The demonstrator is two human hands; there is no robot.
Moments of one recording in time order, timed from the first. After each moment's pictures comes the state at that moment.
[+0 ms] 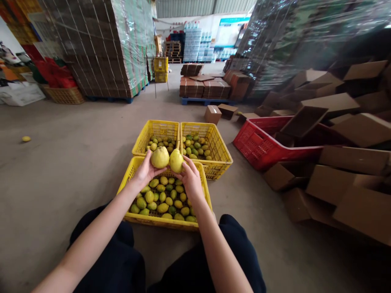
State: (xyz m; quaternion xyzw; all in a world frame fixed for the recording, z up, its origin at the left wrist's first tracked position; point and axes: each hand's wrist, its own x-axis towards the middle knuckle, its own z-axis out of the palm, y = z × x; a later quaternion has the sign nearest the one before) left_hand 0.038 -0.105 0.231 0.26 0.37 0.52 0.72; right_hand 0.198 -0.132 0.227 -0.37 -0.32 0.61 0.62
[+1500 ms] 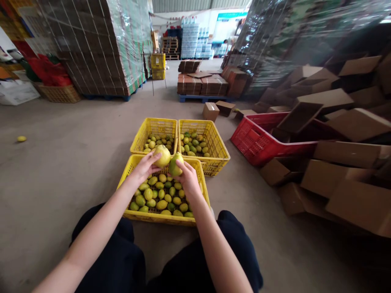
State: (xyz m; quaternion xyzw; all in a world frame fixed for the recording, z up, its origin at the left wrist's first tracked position) left_hand 0.038 -0.104 0.235 0.32 0.41 0.50 0.69; right_hand 0.199 -0.136 0.227 -0.42 -0.29 0.64 0.57
